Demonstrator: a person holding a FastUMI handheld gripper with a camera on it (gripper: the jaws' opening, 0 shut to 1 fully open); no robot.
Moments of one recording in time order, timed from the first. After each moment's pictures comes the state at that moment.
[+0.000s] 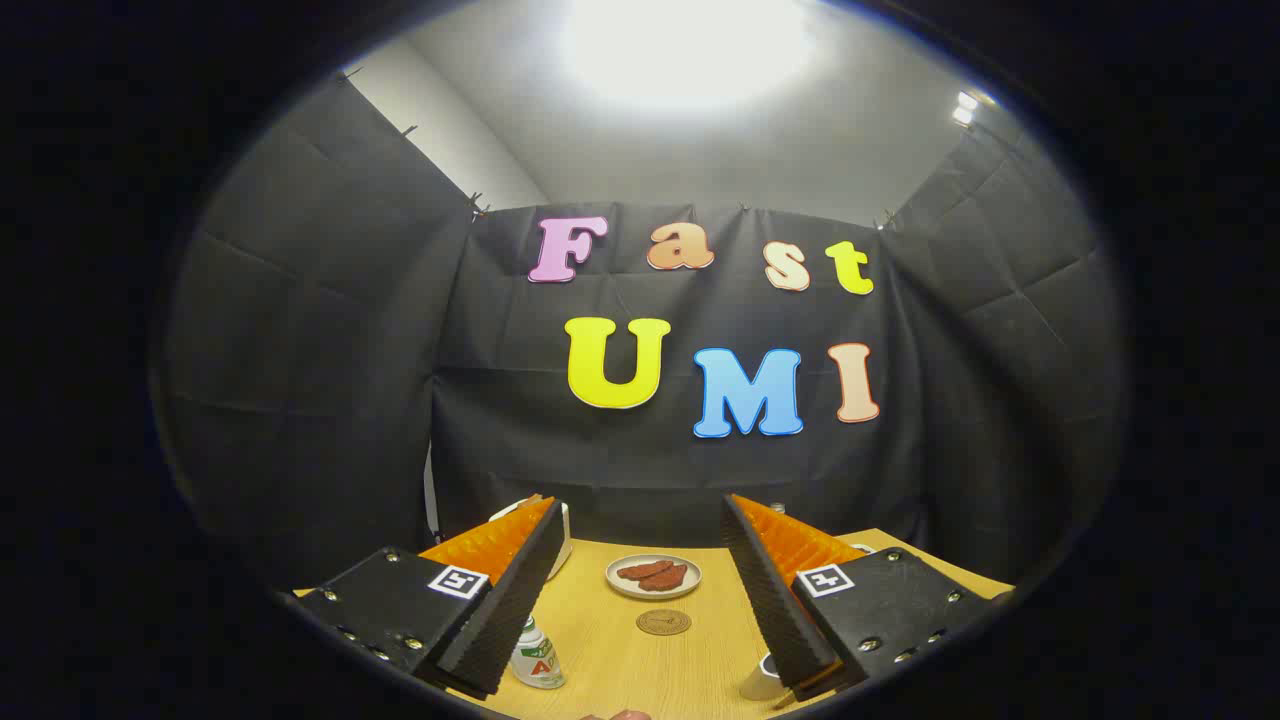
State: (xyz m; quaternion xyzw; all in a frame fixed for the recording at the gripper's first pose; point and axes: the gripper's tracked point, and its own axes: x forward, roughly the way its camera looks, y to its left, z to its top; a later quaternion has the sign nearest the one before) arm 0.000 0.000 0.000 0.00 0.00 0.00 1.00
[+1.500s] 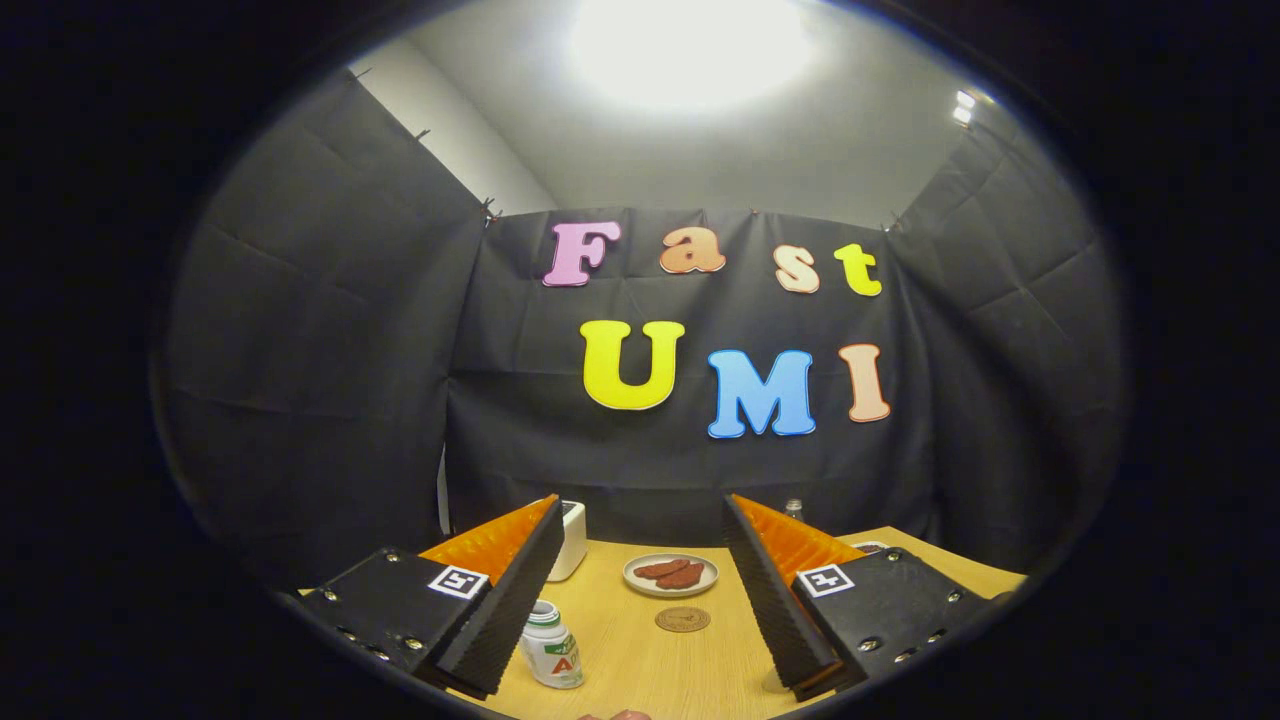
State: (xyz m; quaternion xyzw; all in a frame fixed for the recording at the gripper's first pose) arm -0.005 0.030 -0.027 0.00 0.00 0.01 1.00
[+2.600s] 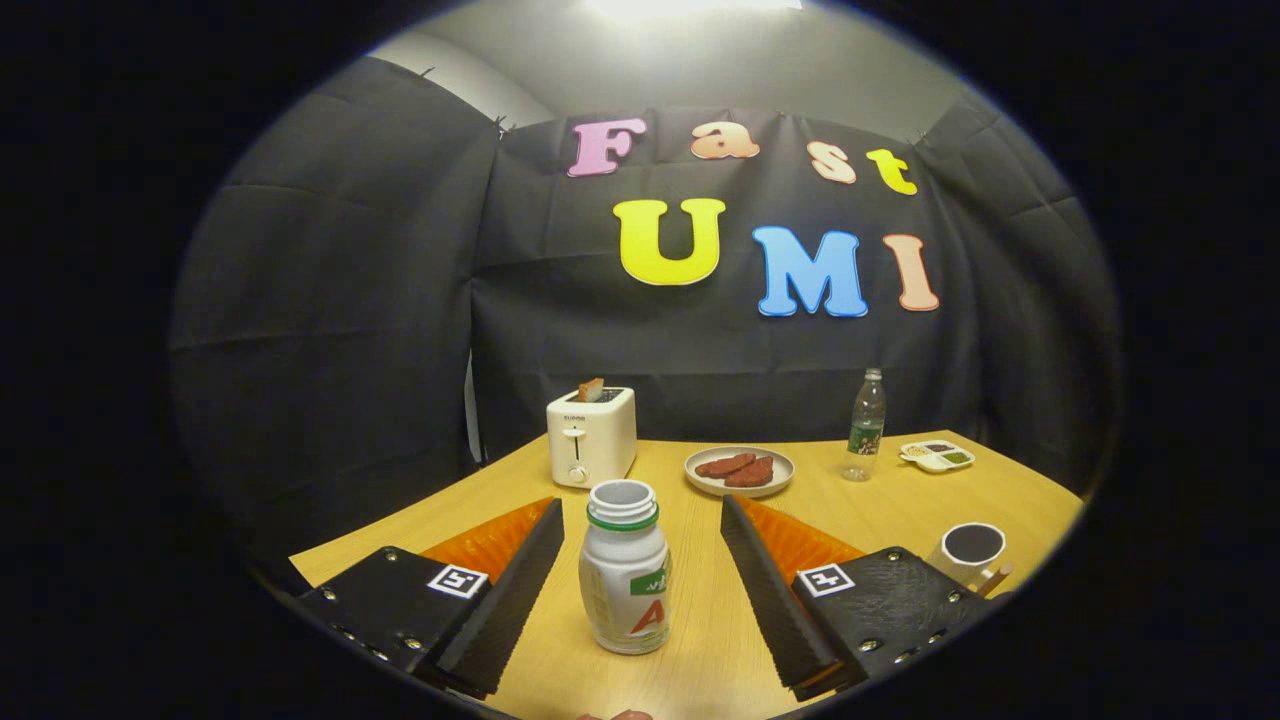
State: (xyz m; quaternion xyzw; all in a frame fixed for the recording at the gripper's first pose) arm 0.031 0.110 -0.196 0.03 0.14 0.04 0.99
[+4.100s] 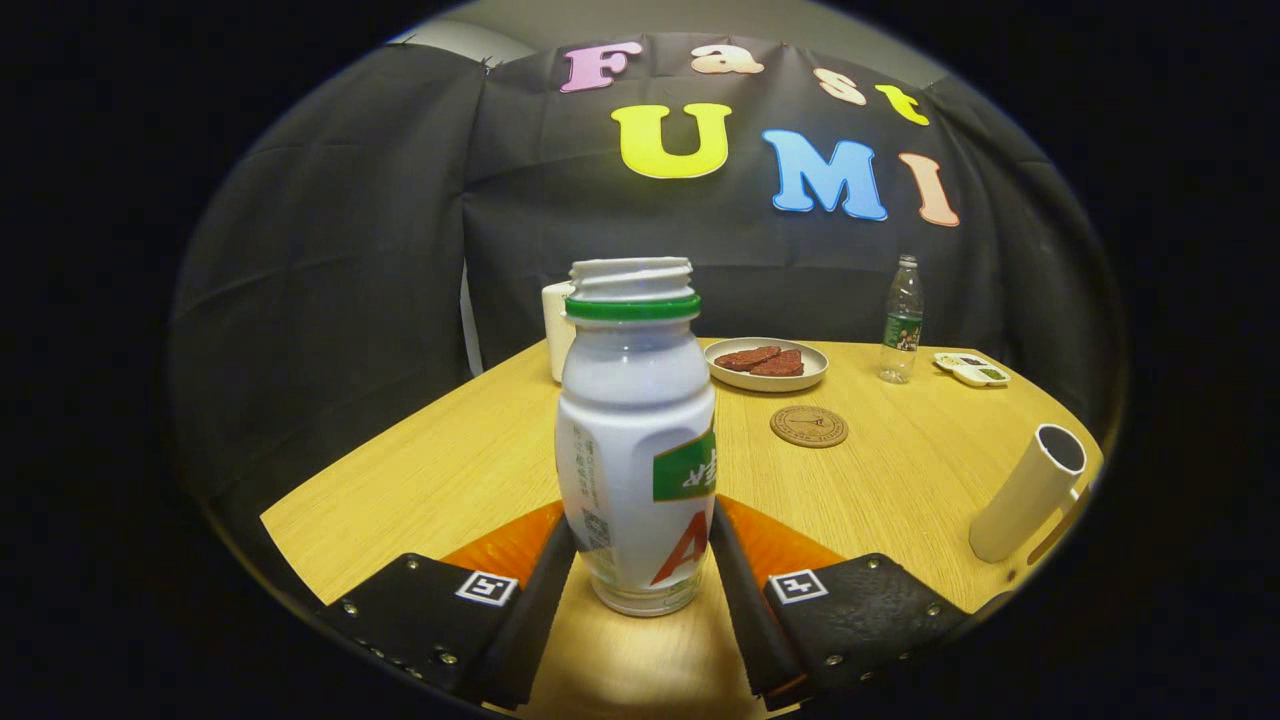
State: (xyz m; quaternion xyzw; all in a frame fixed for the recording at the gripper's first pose) arm 0.037 0.135 -0.297 0.04 0.26 0.06 0.96
